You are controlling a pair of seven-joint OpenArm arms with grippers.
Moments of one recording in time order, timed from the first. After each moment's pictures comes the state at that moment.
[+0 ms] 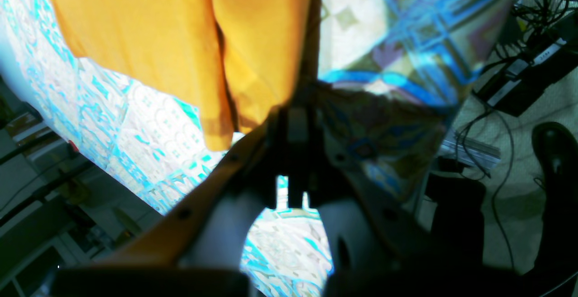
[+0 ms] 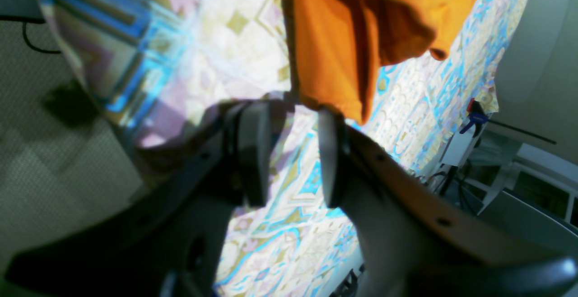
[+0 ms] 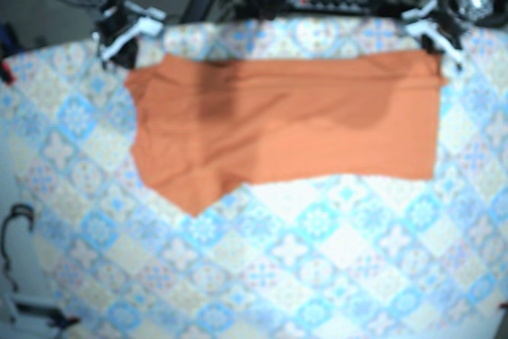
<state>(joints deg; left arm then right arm) 39.4 -48.8 10.0 85.7 38.5 -6.8 5.5 -34.6 20.6 -2.0 84.8 -68.6 8.5 4.4</state>
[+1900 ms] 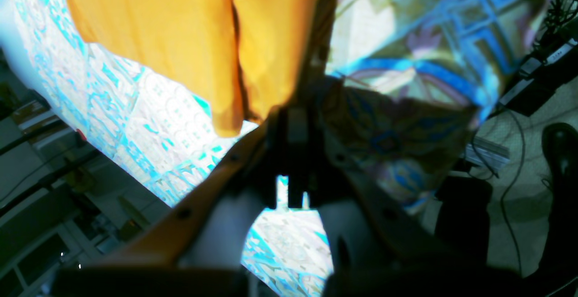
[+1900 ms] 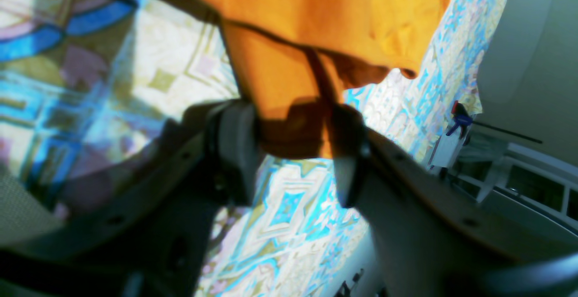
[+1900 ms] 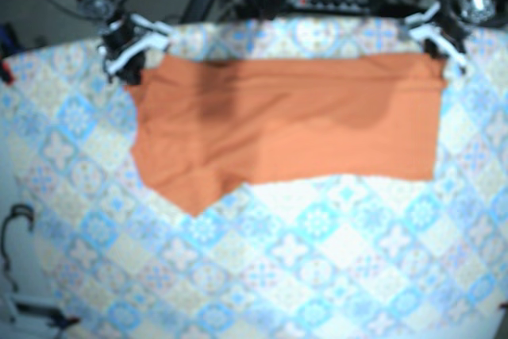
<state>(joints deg) 39.2 -48.4 8.1 85.7 38.6 -6.8 5.7 -30.3 18.7 -2.5 84.7 -68.7 9.3 4.0</state>
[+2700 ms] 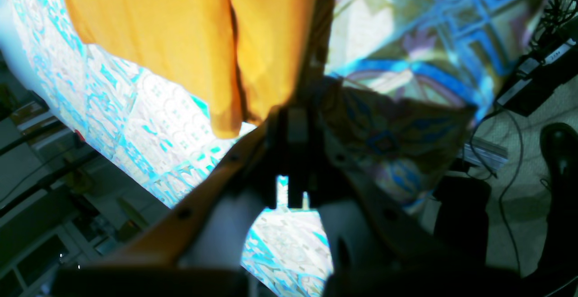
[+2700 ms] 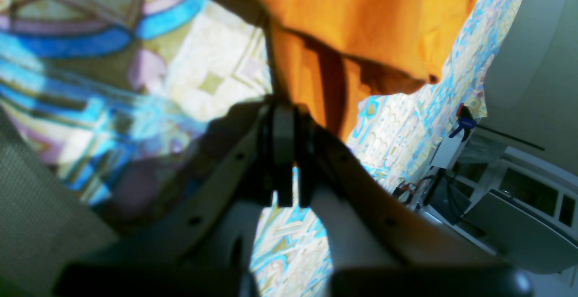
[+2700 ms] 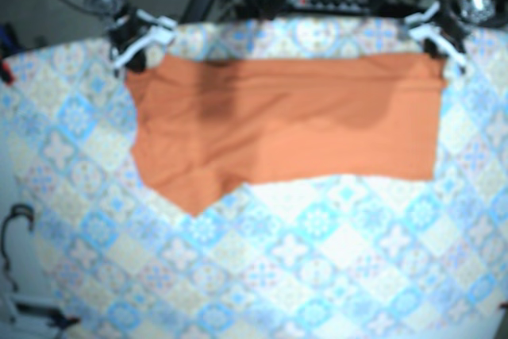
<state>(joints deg) 39.2 -48.4 8.2 85.7 38.6 -6.9 5.7 -30.6 16.2 -2.1 82.8 -74.0 8.8 3.6</state>
